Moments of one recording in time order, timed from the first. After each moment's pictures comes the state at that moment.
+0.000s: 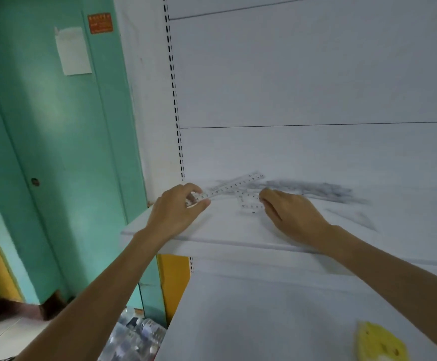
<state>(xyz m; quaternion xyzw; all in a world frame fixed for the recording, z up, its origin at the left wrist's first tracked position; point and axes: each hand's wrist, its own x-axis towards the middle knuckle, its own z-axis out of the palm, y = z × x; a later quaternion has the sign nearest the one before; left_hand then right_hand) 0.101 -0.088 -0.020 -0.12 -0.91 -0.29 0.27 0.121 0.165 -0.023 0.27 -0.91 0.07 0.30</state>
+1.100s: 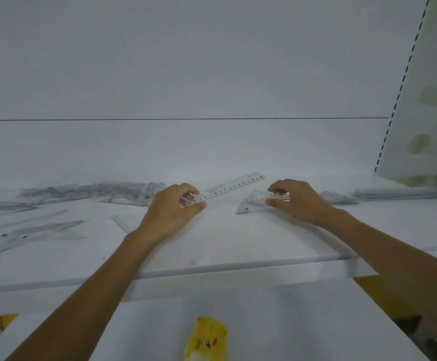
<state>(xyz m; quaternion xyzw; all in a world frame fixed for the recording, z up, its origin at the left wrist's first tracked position) 0.090 0.333 -0.033 -0.27 -0.87 -0.38 0.17 0.140 0.617 -0.026 0.04 -0.96 0.17 0.21</state>
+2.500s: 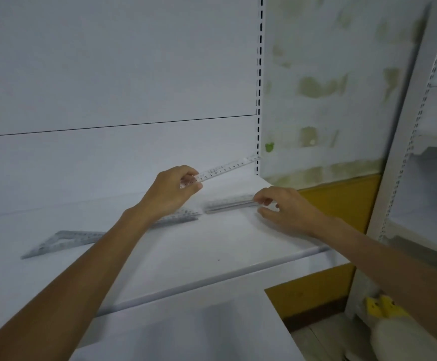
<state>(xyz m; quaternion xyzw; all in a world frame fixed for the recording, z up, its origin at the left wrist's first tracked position) 0.114 0.702 0.004 -0.36 -0.85 -0.38 0.11 0.247 0.925 -0.025 0.02 -0.96 0.16 0.22</state>
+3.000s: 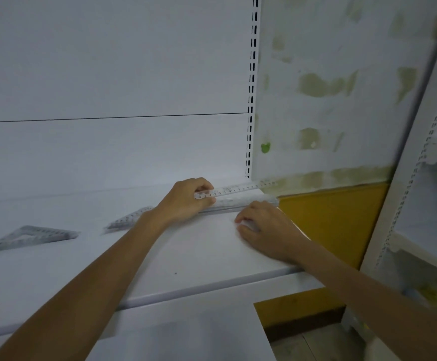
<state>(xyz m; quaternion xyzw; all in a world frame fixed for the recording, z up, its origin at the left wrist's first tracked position) 0.117 0.778 -0.021 -0.37 -0.86 -0.35 0.05 0.245 0.941 -0.044 0.05 -0.97 0.14 0.19</state>
